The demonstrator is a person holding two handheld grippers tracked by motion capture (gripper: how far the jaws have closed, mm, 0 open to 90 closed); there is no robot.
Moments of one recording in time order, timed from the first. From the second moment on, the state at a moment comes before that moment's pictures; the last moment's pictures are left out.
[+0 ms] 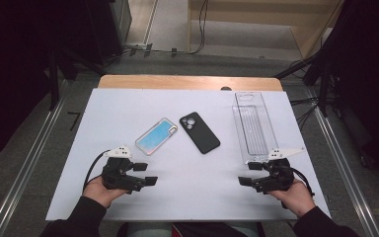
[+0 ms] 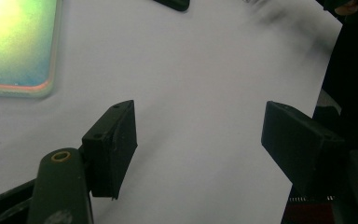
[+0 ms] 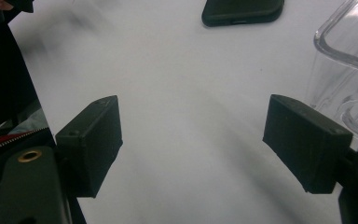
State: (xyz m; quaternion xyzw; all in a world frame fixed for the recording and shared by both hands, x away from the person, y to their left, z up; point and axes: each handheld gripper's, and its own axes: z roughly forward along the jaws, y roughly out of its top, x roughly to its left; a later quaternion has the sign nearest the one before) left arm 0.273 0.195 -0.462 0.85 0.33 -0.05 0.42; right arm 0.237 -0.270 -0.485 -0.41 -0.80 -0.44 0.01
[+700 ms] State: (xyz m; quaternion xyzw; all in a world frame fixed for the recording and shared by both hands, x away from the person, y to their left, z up) left arm 0.280 0.197 -0.461 0.85 0.34 -0.05 0.40; right arm 0.236 -0.270 -0.485 -0.41 -0.80 -0.44 0.02
